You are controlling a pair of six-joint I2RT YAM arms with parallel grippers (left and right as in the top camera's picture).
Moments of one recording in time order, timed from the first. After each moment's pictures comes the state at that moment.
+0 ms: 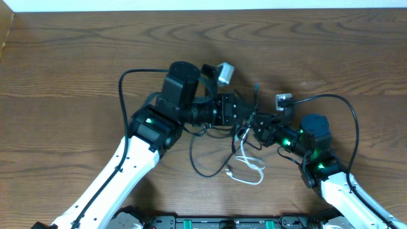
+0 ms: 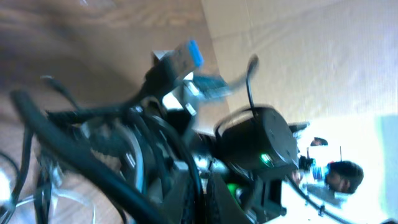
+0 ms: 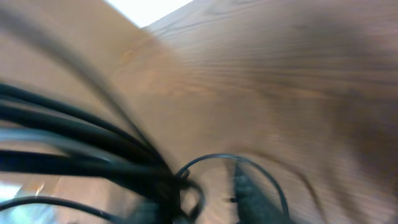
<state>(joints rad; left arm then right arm) -0.55 1.31 1.11 -0.33 0.81 -0.80 0.33 1.16 0.36 0.42 -0.50 0.59</state>
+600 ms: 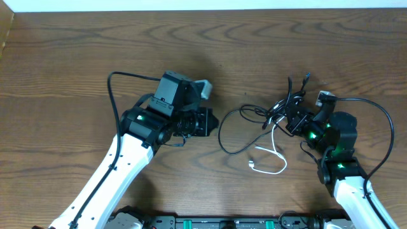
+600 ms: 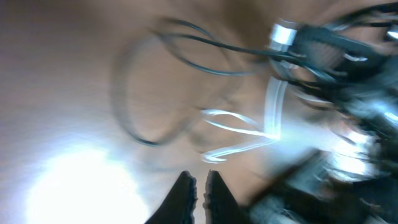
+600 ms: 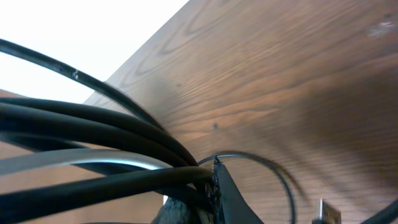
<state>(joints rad) -0.47 1.30 1.11 -0.81 0.45 -0.46 0.06 1.08 0.35 0.27 -0.40 0.68</state>
